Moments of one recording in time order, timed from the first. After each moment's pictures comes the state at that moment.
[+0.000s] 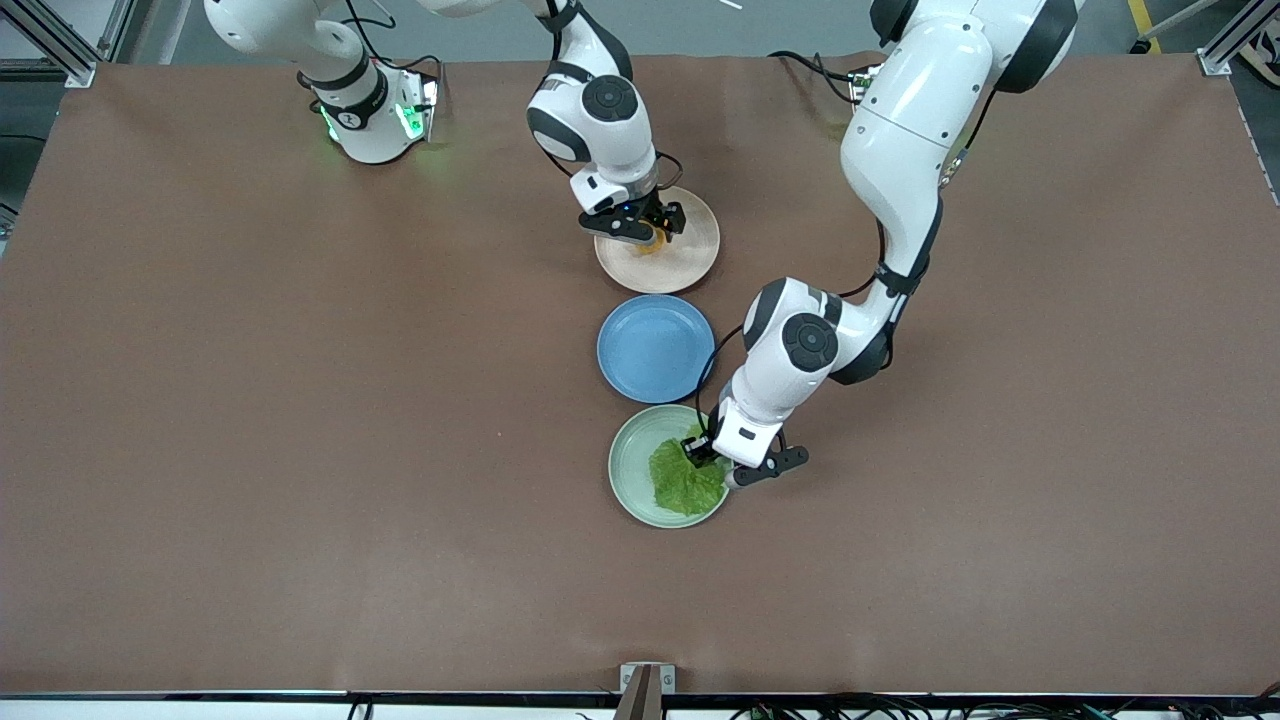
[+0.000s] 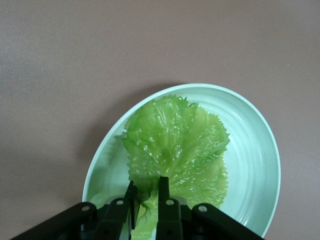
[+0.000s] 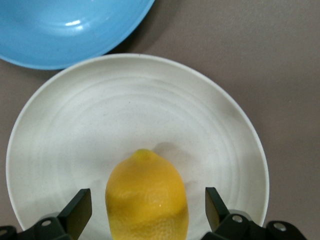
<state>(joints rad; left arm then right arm) -0.55 0.84 -0.04 -1.52 -0.28 2.69 -0.73 0.95 0.42 0.15 -2.15 0.03 2.67 1.36</state>
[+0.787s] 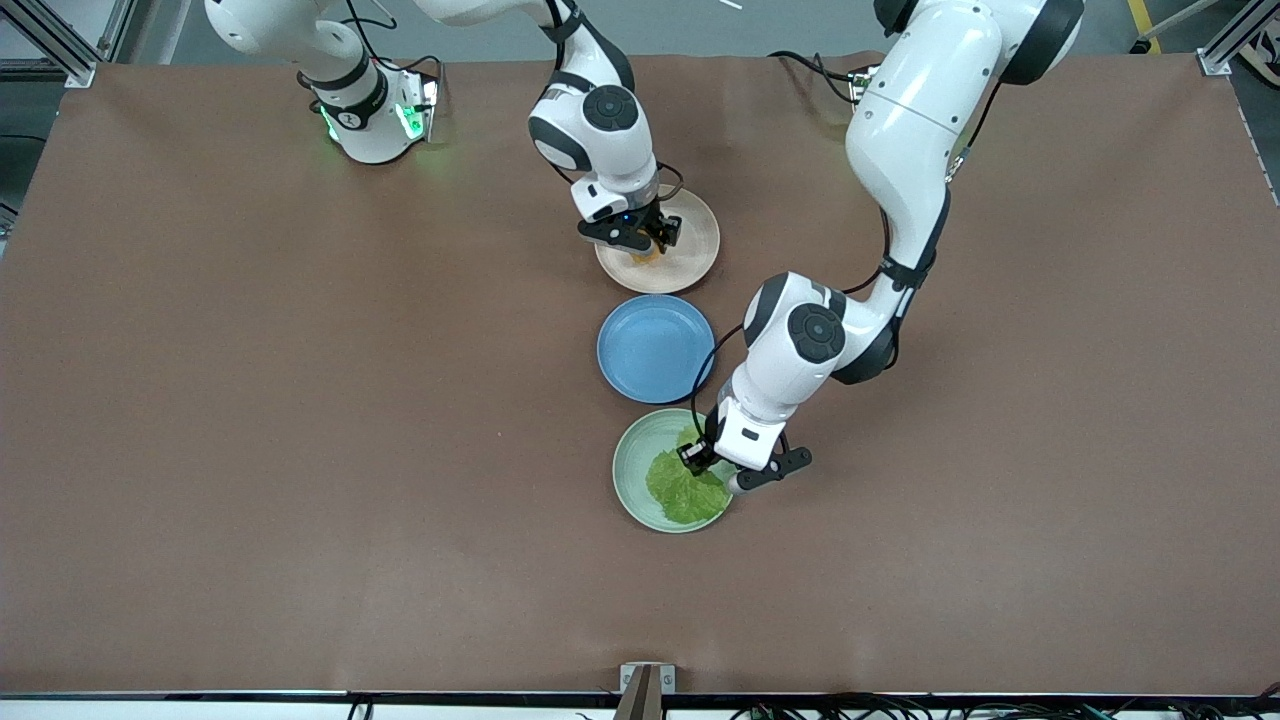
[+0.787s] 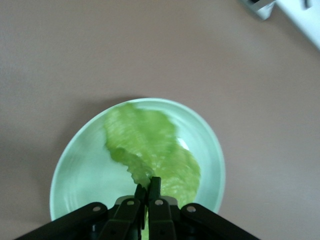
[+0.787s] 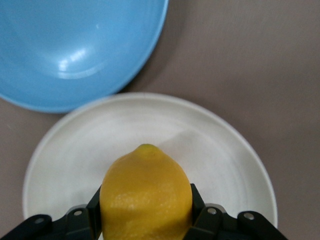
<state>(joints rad) -0.54 0.78 -0.04 -1.49 -0.28 2.69 -0.79 0.92 0.41 0.10 -2.10 0.03 2.60 1.38</state>
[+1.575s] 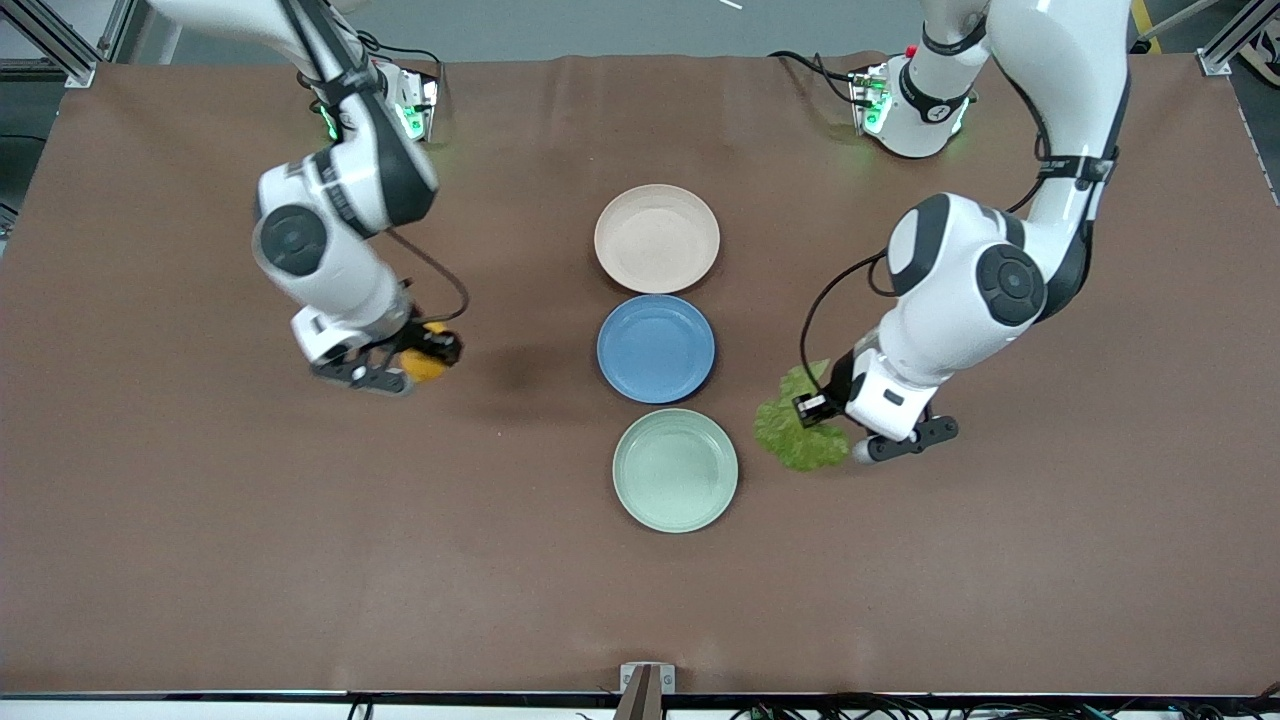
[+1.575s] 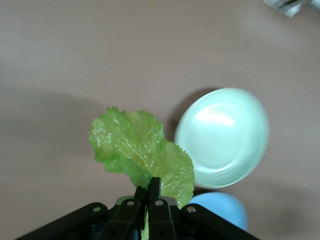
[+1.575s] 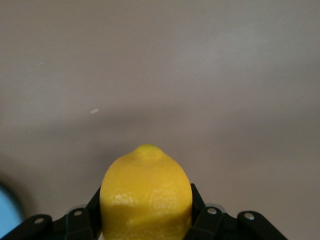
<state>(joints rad) -0.32 0.37 -0.04 -1.78 -0.27 2.27 -0.46 0.20 0.23 0.08 -2.04 0.03 2.24 0.45</state>
